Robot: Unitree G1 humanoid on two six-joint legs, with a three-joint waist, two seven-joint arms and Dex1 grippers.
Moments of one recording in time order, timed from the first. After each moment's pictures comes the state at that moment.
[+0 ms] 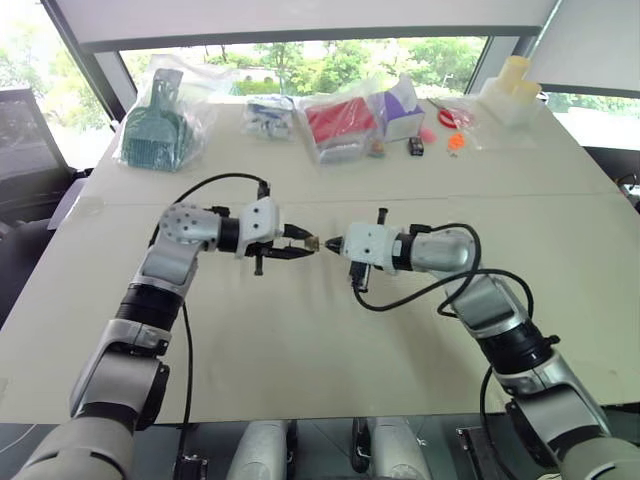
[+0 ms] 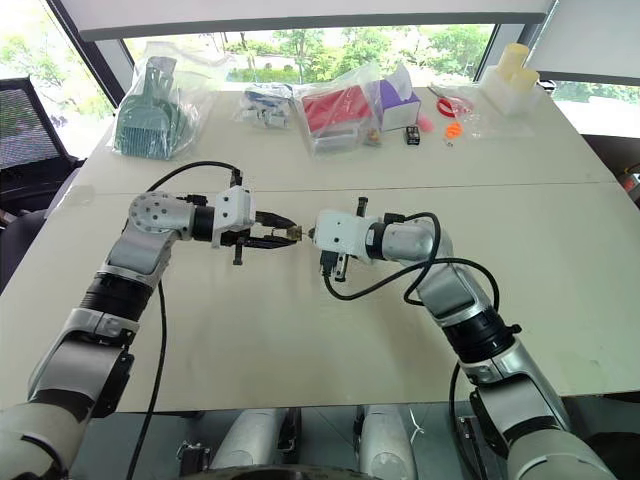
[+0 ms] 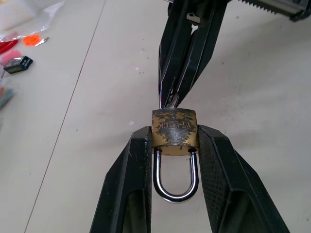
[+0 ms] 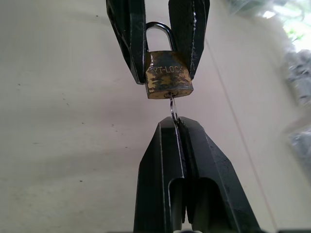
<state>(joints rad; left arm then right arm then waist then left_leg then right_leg) -0.76 0.50 -0.19 0.43 -0.09 -0.17 -1.29 -0.63 -0.48 0.33 -0.07 -0.15 0.27 0.94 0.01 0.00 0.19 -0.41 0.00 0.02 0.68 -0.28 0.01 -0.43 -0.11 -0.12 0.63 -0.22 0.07</state>
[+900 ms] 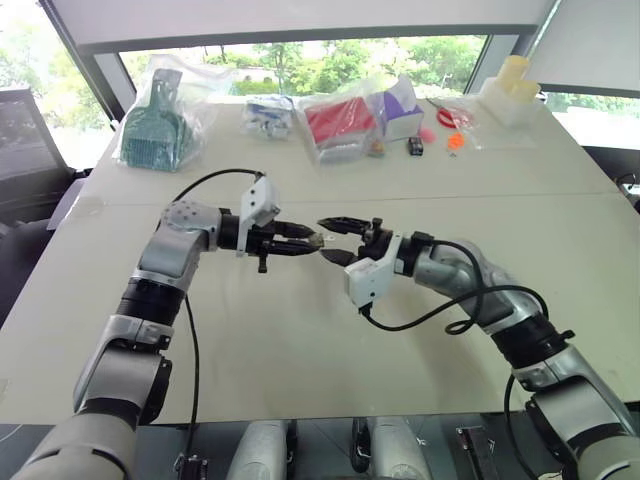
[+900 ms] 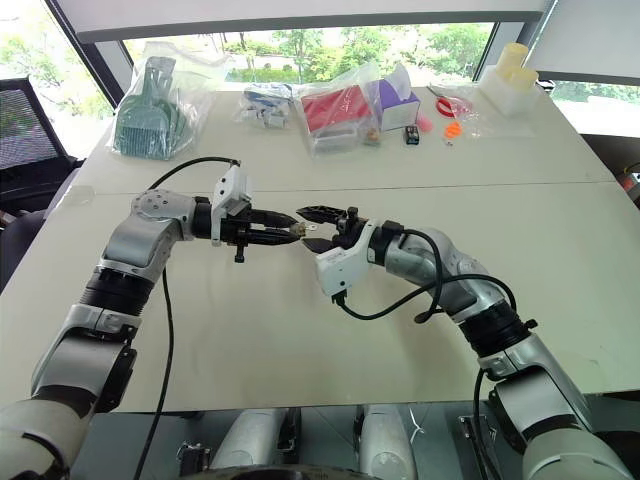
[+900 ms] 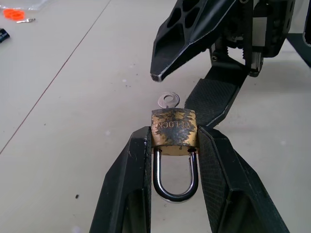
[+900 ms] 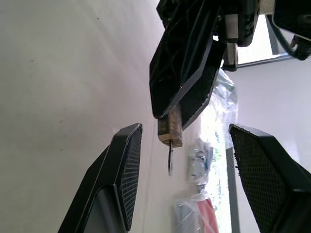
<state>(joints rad) -0.78 0.48 -0.16 0.37 -0.27 0.26 -1.33 -0.64 -0.59 0.38 0.12 -0.54 -0.57 0.49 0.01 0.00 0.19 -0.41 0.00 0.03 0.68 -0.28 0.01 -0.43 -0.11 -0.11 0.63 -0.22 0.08</state>
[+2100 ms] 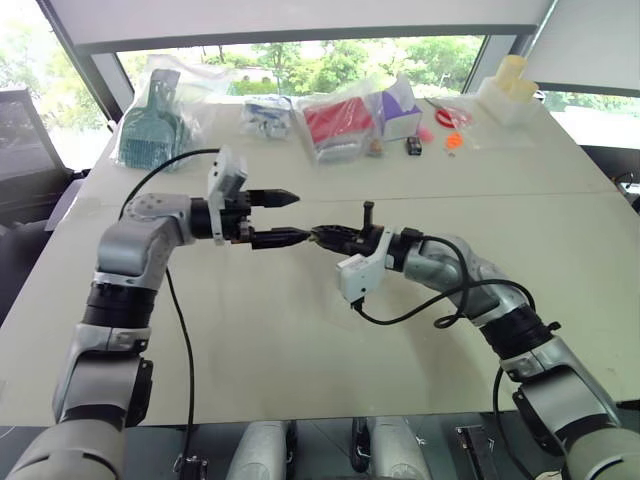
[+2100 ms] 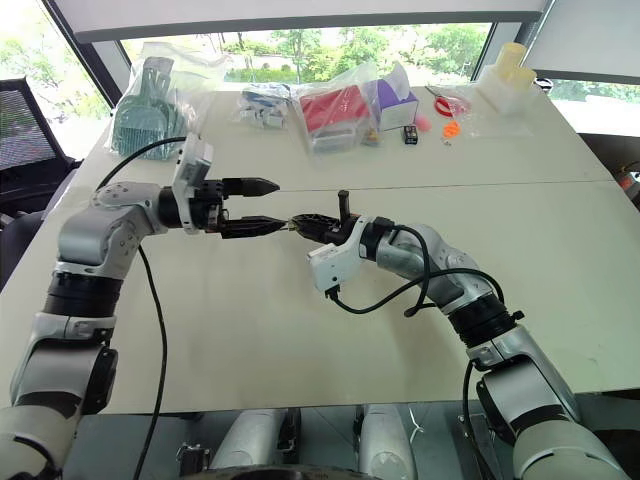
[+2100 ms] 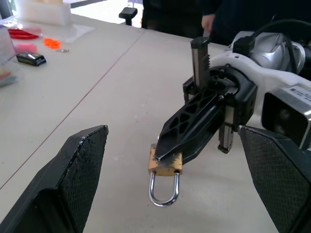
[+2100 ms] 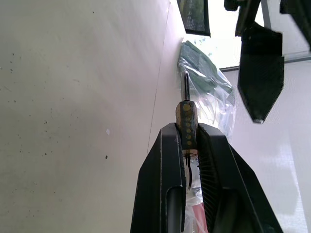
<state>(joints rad) -0.73 0.57 -0.02 0.14 -0.47 0.56 -1.26 -0.67 -0.54 0.39 0.18 -0.58 -0.59 0.48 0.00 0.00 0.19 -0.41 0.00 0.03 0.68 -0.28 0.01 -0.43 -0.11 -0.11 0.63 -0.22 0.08</state>
